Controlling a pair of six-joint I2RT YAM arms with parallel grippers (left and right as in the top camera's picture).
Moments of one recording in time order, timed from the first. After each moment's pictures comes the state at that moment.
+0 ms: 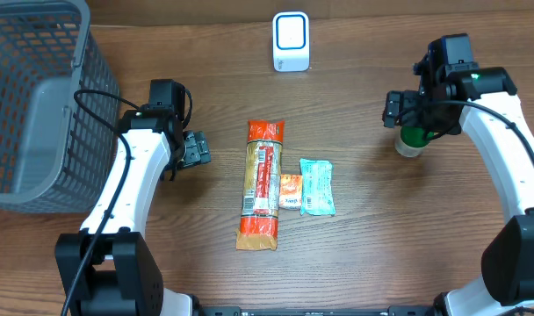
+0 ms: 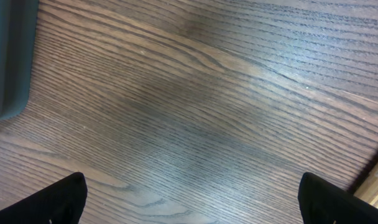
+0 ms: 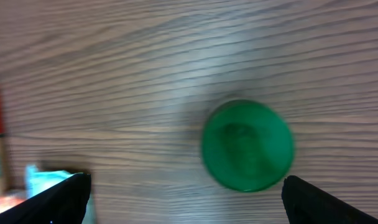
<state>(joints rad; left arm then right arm) 0.00 1.65 1.24 -0.99 -0.23 -0.33 0.09 1.75 1.50 -1.01 -0.08 0.19</state>
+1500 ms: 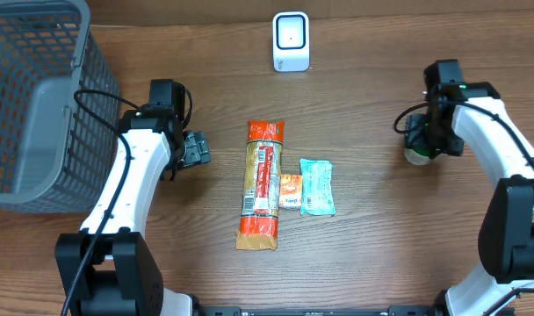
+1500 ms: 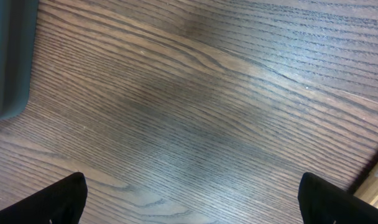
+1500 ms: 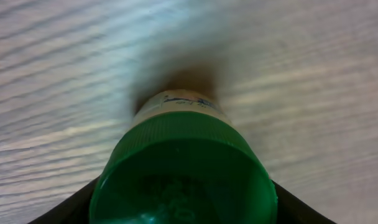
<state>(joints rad) 0.00 1.65 1.24 -0.99 -0.23 -0.33 0.04 1.86 1.35 -0.96 0.12 0.27</state>
